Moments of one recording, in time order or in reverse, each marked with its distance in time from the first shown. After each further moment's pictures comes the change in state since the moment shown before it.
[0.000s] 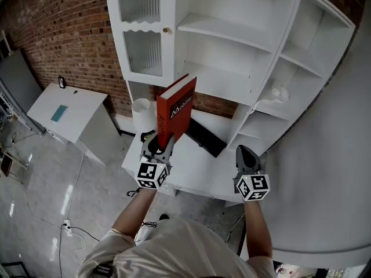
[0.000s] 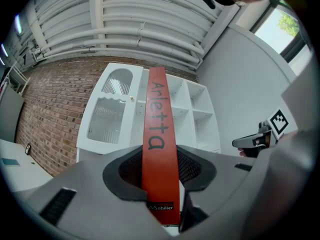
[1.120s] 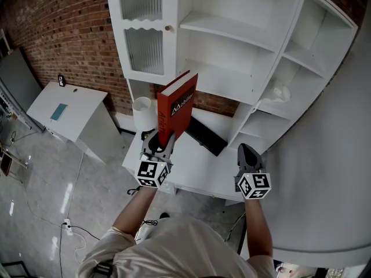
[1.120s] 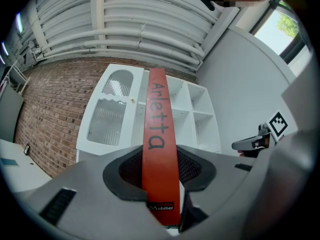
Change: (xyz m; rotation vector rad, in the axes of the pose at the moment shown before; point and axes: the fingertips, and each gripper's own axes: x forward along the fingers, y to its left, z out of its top) left arm 0.003 0.003 0.003 0.001 -0.019 -0.003; right arm 0.005 -0.005 -0.004 0.016 0.002 -0.018
